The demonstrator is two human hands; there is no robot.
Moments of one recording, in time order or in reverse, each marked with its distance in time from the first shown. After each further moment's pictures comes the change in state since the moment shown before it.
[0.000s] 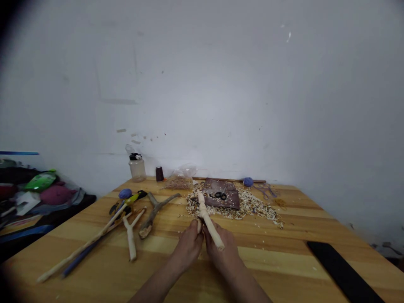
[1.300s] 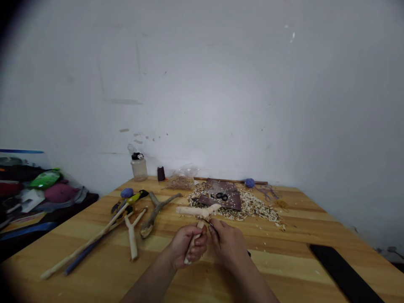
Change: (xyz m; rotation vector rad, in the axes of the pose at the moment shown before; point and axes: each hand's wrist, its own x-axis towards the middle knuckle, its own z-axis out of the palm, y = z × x) left_hand 0.008 0.007 -0.020 -1.022 -0.607 -0.523; right_hand 0.005 -0.009 -0.031 -0.276 -0.123 -0.043
